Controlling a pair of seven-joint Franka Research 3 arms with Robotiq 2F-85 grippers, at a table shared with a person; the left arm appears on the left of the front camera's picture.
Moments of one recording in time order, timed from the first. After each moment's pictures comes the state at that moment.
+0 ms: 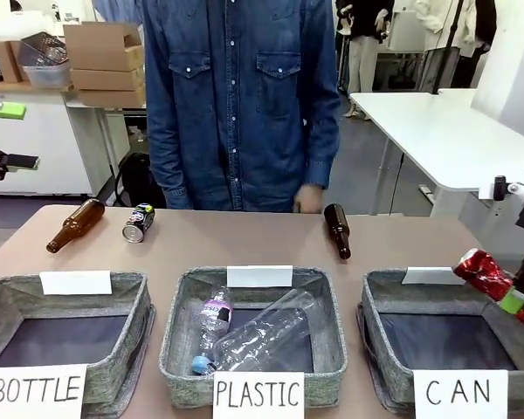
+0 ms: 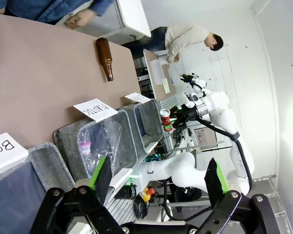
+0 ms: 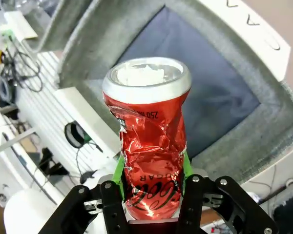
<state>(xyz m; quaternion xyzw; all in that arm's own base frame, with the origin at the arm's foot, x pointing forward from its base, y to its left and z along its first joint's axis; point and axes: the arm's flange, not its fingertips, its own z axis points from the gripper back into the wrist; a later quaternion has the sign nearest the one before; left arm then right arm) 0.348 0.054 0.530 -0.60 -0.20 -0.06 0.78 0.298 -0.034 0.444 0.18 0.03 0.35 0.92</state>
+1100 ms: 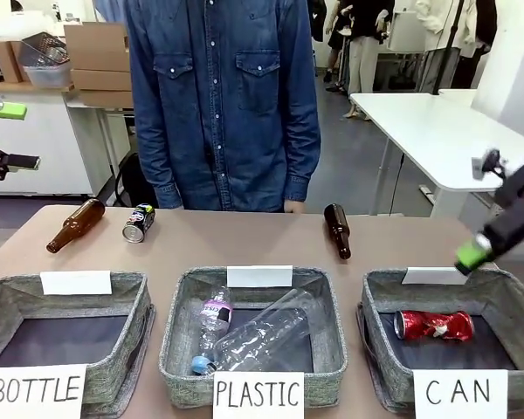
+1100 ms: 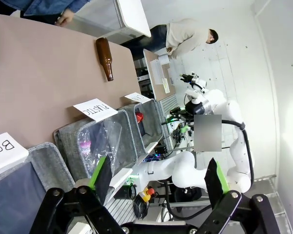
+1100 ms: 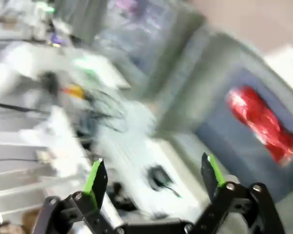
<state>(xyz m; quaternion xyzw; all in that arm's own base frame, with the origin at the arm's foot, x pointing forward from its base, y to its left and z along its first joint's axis) 0.348 0.054 0.530 -0.60 -0.20 -0.06 0.78 0.307 0.002 0.468 0.44 -0.01 0.26 0.86</state>
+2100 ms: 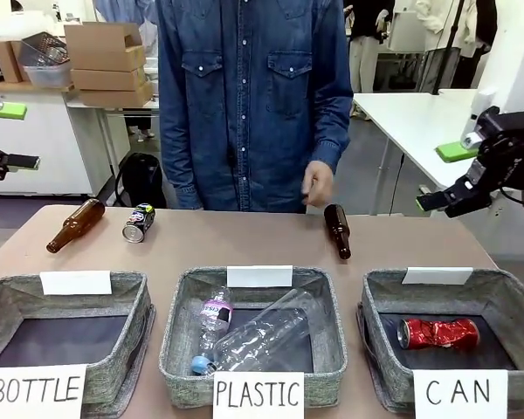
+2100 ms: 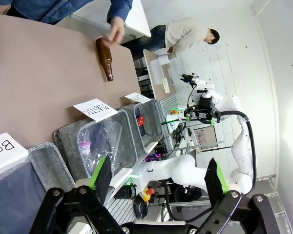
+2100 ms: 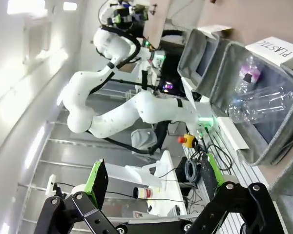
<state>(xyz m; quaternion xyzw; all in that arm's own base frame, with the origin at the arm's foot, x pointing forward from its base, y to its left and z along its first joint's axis) 0.348 0.054 0.530 -0.60 -0.20 -0.06 0.78 0.315 0.032 0.509 0.64 -0.03 0.16 0.75</state>
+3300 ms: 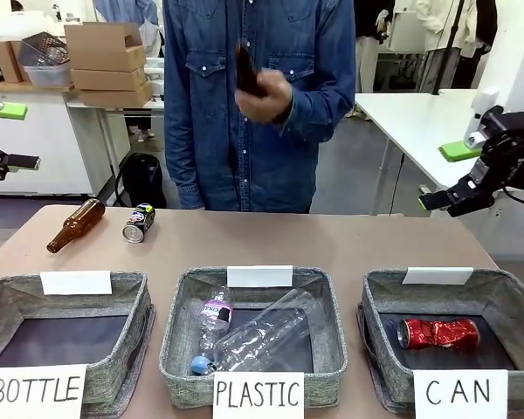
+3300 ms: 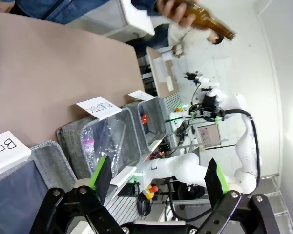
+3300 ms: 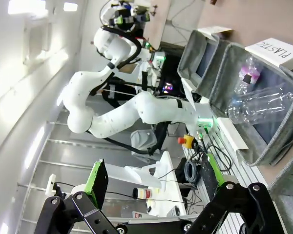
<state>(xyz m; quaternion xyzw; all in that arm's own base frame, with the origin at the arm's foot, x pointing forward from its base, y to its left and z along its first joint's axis) 0.352 0.047 0.528 -0.58 -0.19 -0.07 0.79 0.315 0.029 0.509 0.64 -0.03 0.16 0.75</state>
